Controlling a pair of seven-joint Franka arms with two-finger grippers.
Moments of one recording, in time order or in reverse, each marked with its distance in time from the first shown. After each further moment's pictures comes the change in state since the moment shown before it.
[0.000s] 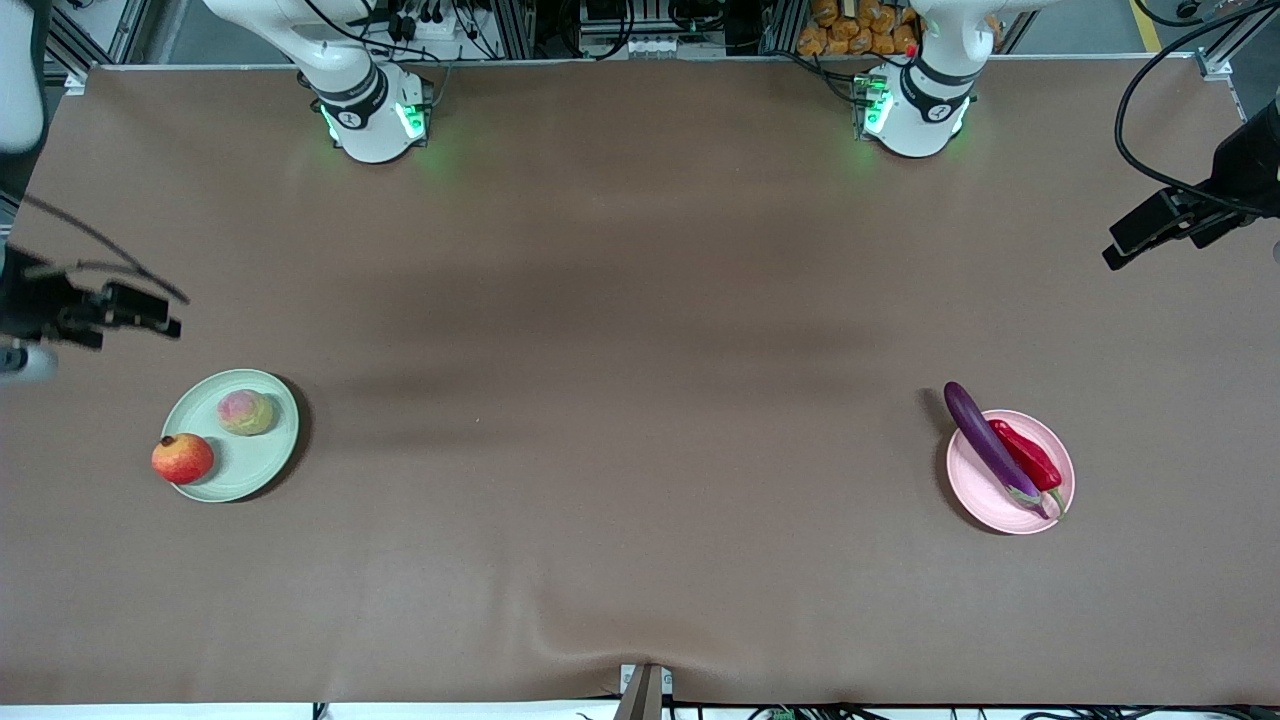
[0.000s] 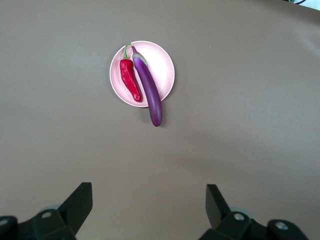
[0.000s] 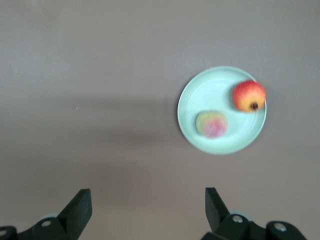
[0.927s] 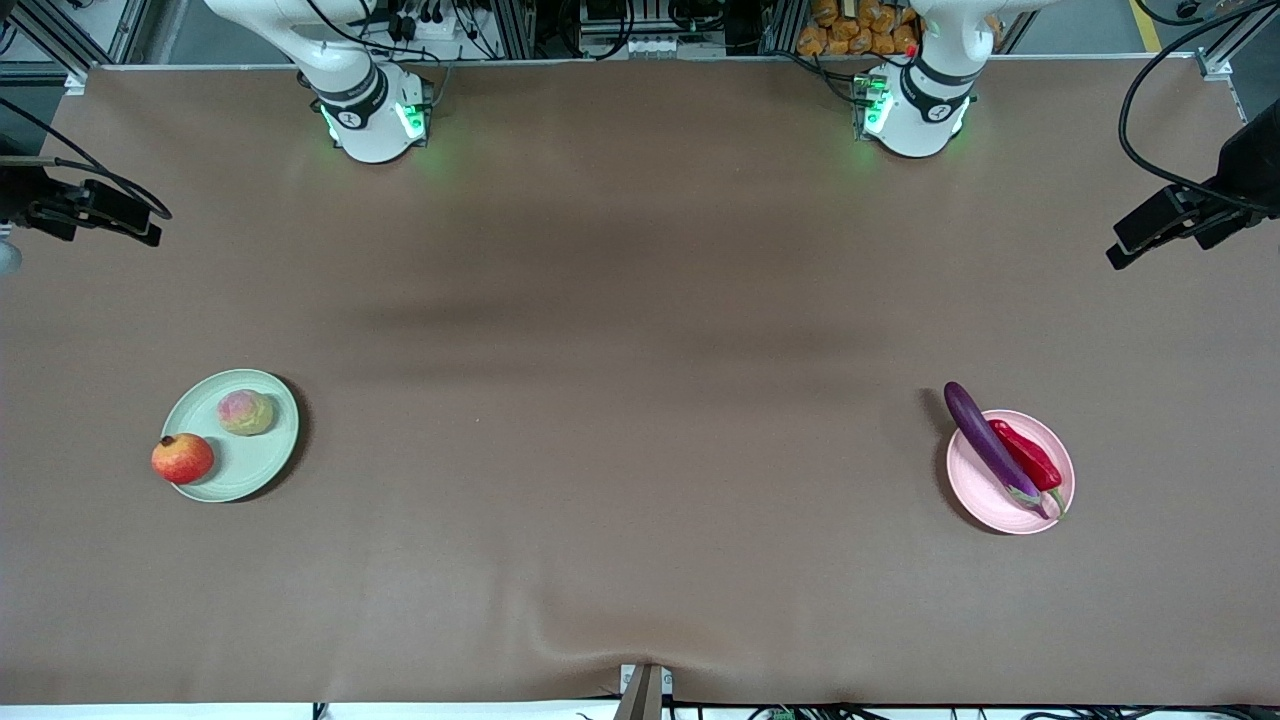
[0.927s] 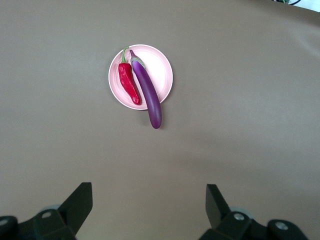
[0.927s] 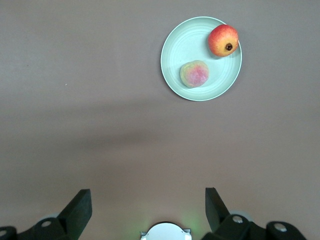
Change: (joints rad) left arm 0.000 0.003 0.000 0.013 0.000 0.000 0.026; right arm -0.019 -0.121 0.030 -0.025 -0.061 -0.159 0.160
